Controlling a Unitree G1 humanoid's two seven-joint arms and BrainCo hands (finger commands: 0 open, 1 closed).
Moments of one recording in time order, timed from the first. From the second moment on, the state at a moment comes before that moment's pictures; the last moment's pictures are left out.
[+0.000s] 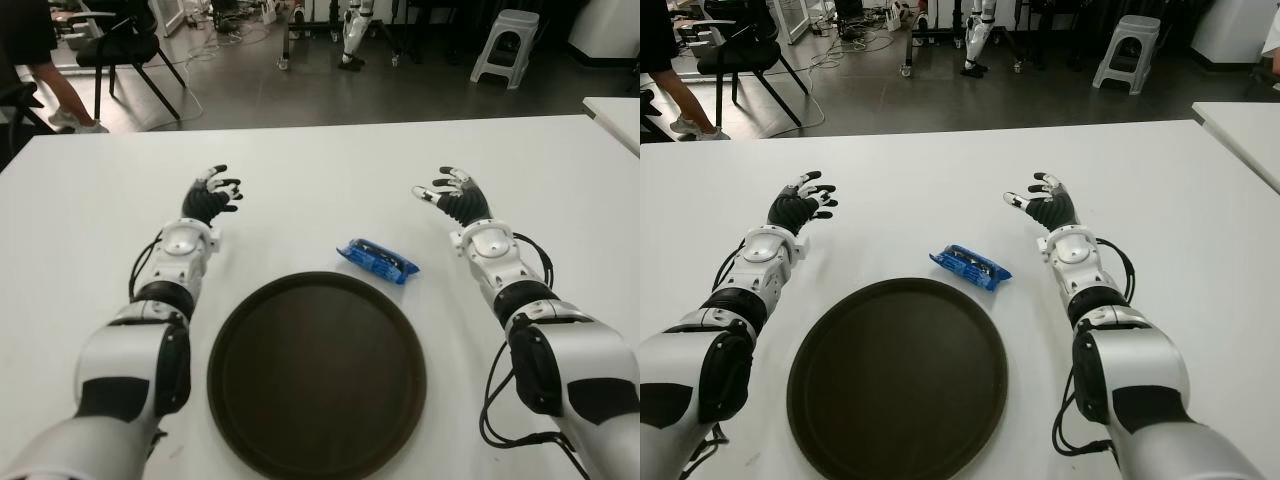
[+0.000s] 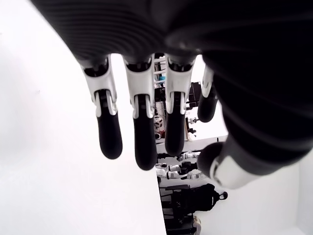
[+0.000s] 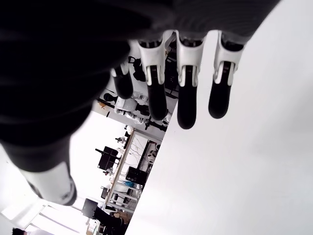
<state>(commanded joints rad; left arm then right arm) -0.87 0.15 0.18 1.34 0.05 -0.26 -0.03 -0.88 -0.16 -0.10 1.36 -0.22 -0.28 -0.10</state>
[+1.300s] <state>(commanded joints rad) -0.87 0.14 0.18 1.34 0.04 -0.26 -0.02 -0.85 -0.36 0.43 0.76 -0.73 -0.14 -0.04</state>
